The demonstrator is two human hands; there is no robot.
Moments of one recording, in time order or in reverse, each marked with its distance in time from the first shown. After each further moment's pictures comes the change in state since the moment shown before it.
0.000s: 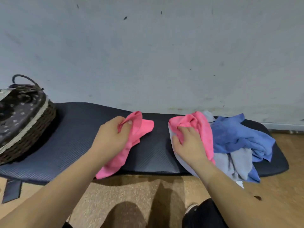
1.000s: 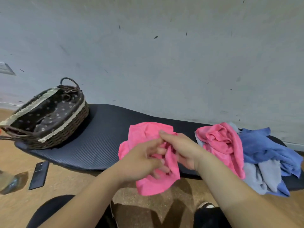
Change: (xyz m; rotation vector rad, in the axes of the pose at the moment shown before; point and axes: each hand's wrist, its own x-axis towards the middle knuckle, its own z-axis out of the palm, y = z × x) left_hand -0.094 0.020 -0.032 -0.535 -0.534 -0.135; right_hand -0.050 -0.131 -0.033 1.042 -0.664 0.247
